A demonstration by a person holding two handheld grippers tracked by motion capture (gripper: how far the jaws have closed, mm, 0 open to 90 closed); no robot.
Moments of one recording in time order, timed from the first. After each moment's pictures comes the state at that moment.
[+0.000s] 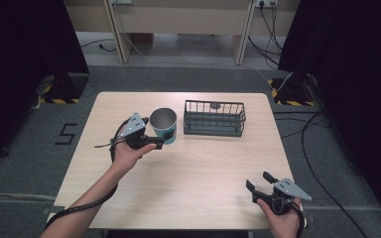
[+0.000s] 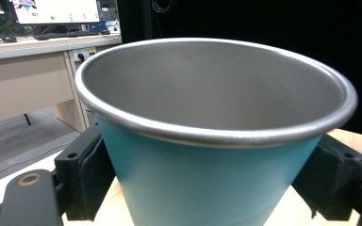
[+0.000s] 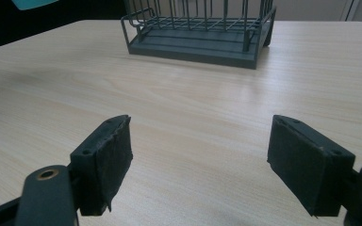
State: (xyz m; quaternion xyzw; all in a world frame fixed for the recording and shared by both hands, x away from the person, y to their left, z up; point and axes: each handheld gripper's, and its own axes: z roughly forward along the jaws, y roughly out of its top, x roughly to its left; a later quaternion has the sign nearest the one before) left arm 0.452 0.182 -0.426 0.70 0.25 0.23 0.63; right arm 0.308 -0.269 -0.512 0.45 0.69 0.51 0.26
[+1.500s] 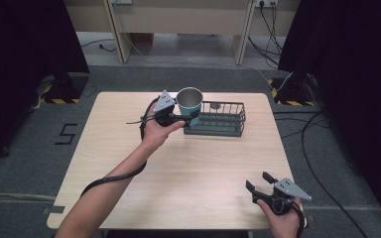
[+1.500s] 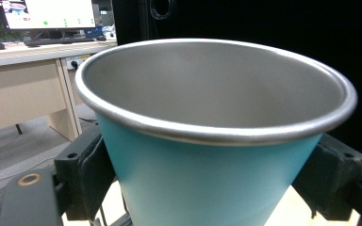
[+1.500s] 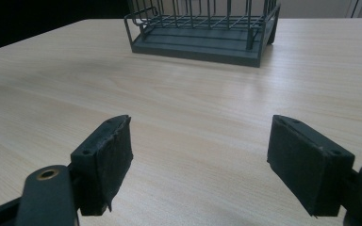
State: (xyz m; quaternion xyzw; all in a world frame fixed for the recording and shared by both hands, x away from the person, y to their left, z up) left arm 0.518 0.104 -0.400 0.70 0.25 0.22 0.63; right arm 0.308 -0.270 -0.512 0.45 0.69 0.51 0.25
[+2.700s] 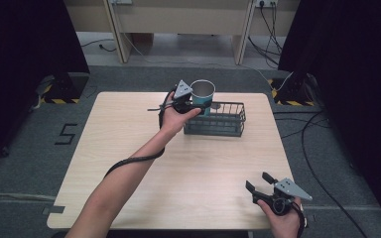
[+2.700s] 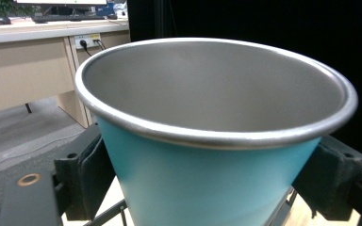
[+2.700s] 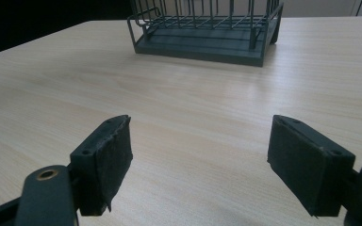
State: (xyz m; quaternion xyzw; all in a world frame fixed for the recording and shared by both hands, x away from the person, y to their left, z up) left arm 0.574 0.058 -0.408 0.71 0.29 0.22 0.60; right arm 0.307 -0.271 -0.512 0.45 0.69 0.52 0.25
